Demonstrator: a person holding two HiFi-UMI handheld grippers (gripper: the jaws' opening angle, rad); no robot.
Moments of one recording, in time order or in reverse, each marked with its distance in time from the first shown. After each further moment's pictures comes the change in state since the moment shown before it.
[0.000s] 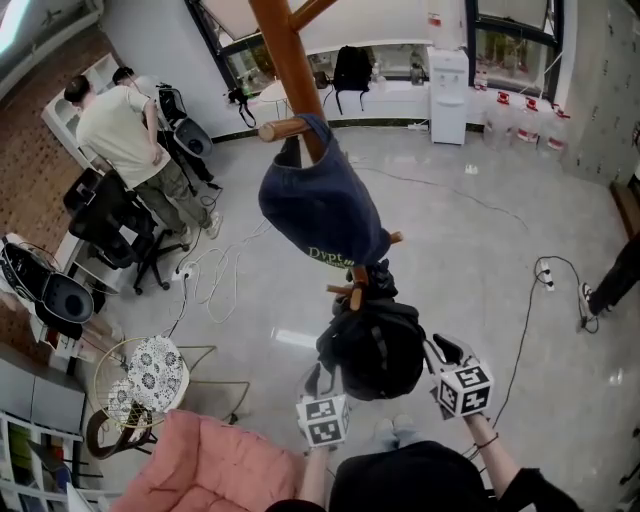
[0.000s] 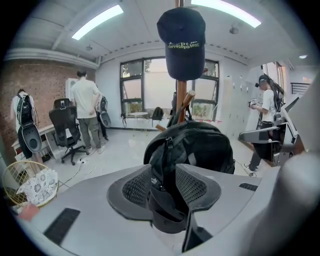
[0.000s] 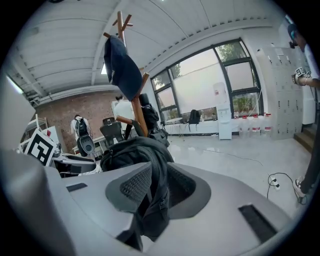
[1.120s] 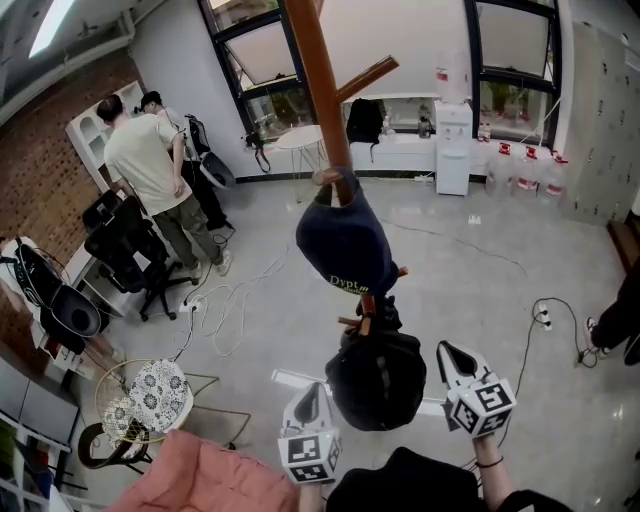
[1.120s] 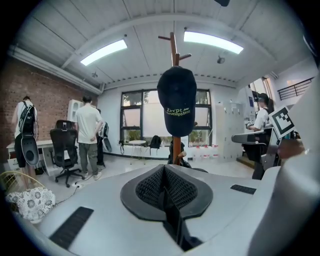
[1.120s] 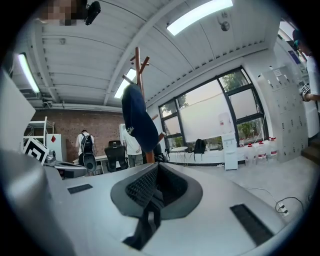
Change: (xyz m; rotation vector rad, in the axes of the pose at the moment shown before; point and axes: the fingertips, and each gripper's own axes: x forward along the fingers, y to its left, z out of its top) left arm -0.106 0.008 0.102 0.020 -0.324 -0.023; right arm -0.072 0.035 0.129 -0.079 -0.324 0.032
